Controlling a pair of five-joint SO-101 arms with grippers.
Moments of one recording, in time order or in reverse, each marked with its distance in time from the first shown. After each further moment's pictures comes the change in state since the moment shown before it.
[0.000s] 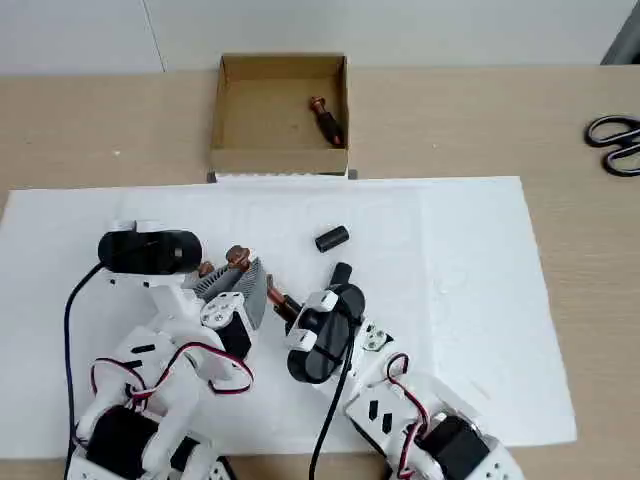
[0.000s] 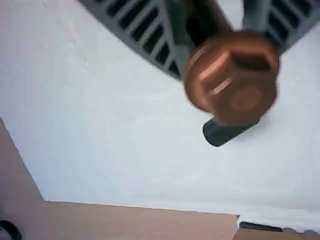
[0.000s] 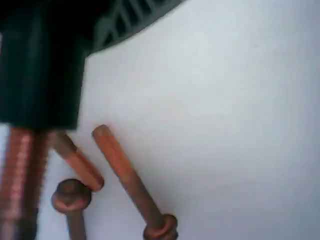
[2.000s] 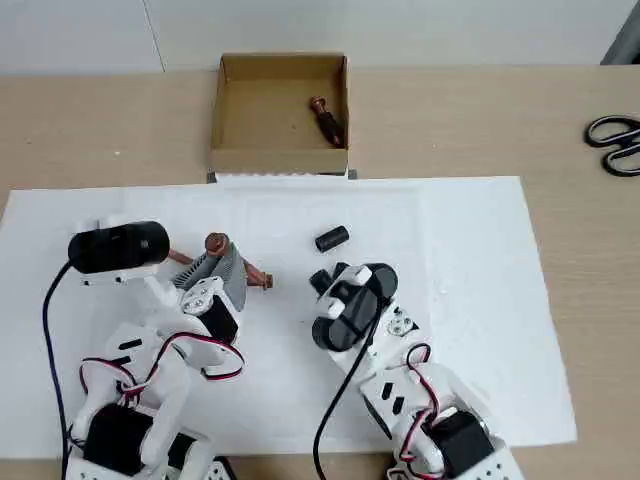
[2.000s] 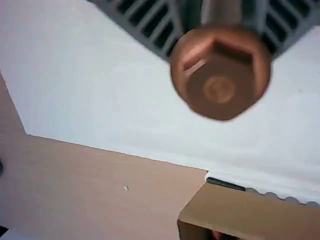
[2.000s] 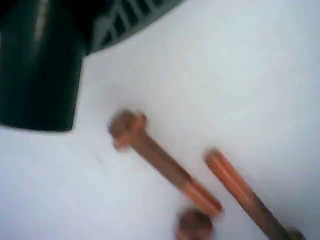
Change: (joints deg) left arm -3.5 0.4 -0.1 -2.9 4.9; right arm 11.2 0.0 3.2 -1.1 0.0
